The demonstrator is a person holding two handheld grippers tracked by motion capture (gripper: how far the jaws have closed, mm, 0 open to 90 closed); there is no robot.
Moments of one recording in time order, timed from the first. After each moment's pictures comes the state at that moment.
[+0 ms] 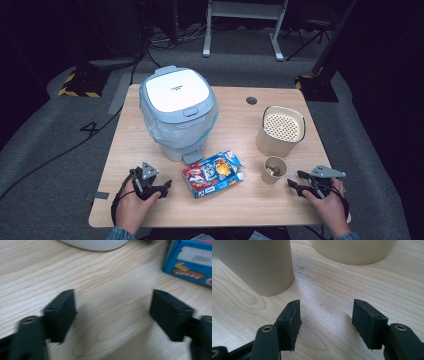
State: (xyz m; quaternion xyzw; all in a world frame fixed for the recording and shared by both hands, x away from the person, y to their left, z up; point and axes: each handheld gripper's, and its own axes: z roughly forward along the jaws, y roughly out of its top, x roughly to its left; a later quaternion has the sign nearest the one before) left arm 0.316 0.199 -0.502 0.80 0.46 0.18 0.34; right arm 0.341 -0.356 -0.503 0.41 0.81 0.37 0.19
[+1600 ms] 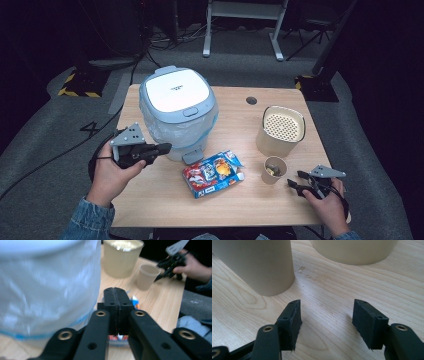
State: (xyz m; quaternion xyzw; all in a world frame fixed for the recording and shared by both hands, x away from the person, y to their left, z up) left arm 0.332 0.206 -0.323 0.82 0.26 0.12 0.50; right arm 0.341 -0.356 -0.503 0.41 0.81 0.37 0.19
